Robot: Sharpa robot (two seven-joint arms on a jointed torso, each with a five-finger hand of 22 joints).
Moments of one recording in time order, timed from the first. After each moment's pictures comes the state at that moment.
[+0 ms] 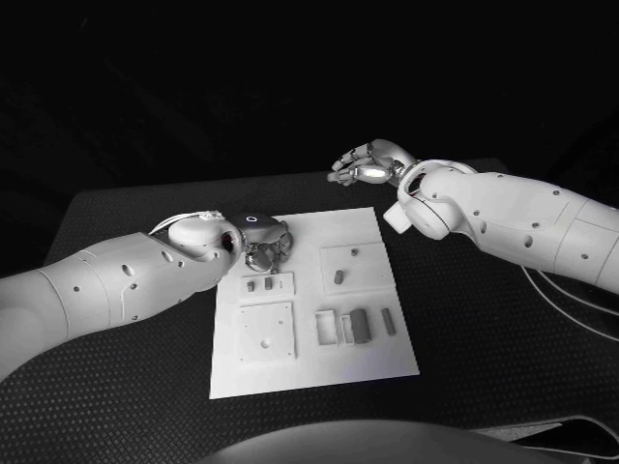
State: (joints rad) left arm 1.21 -0.49 -0.20 1.09 -1.64 -0.12 0.12; left_hand 1.29 -0.13 0.56 -0.29 0.06 0.98 0.13 0.29 0.51 1.17 0.09 0.07 0.33 1.15 -0.02 1.25 0.55 0.03 1.30 -0.12 0.25 1.31; right arm 1.23 -0.62 -0.01 1.17 -0.74 -0.29 0.05; right_hand 1.00 -0.09 0.54 -0.20 0.05 0.68 0.19 0.20 0.55 0.93 0.19 0.21 0.11 0.67 0.23 0.43 0.37 0.11 0.38 0.21 0.22 1.19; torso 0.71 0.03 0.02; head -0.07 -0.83
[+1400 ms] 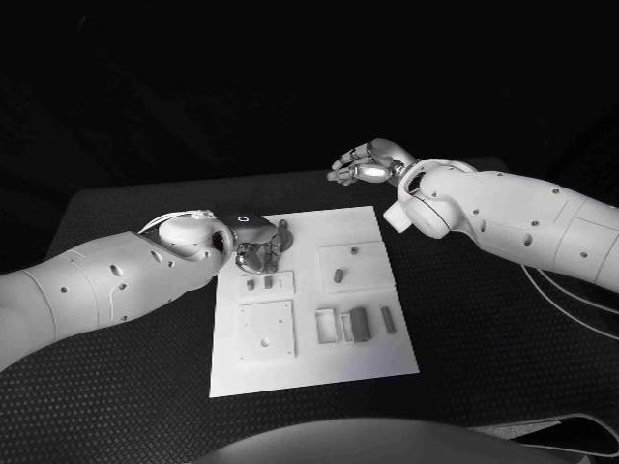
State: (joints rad) left arm 1.21 -0.52 -0.20 1.10 -1.65 -0.09 0.12; left_hand 1.27 -0.15 0.47 -0.30 0.05 0.96 0.13 0.29 0.51 1.14 0.09 0.07 0.35 1.13 -0.02 1.25 0.55 0.03 1.29 -0.12 0.24 1.31; right arm 1.23 -0.63 -0.01 1.17 -0.73 -0.28 0.05; right_hand 0.99 -0.09 0.54 -0.19 0.05 0.68 0.19 0.20 0.55 0.93 0.20 0.21 0.11 0.67 0.23 0.43 0.37 0.11 0.38 0.21 0.21 1.20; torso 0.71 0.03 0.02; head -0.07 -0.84
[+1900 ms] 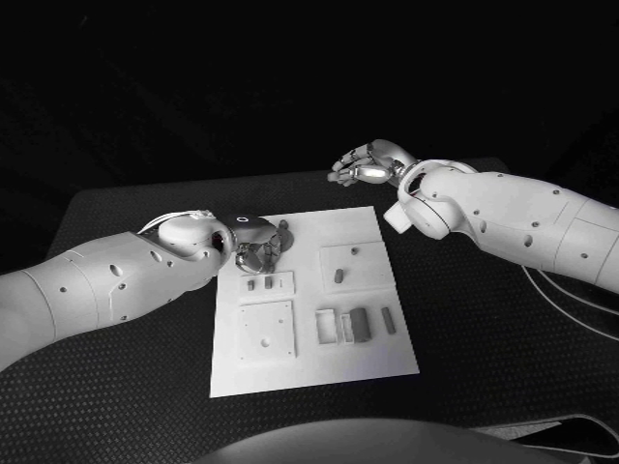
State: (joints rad) left arm 1.21 -0.52 -0.20 1.10 -1.64 -0.09 0.12; left_hand 1.28 -0.14 0.46 -0.29 0.05 0.95 0.13 0.29 0.51 1.14 0.09 0.07 0.36 1.13 -0.02 1.25 0.55 0.03 1.29 -0.12 0.24 1.31; right arm 1.23 -0.62 -0.01 1.17 -0.73 -0.28 0.05; right_hand 0.99 -0.09 0.54 -0.19 0.05 0.68 0.19 0.20 0.55 0.93 0.20 0.21 0.11 0.67 0.23 0.43 0.37 0.11 0.38 0.21 0.21 1.20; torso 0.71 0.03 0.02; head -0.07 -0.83
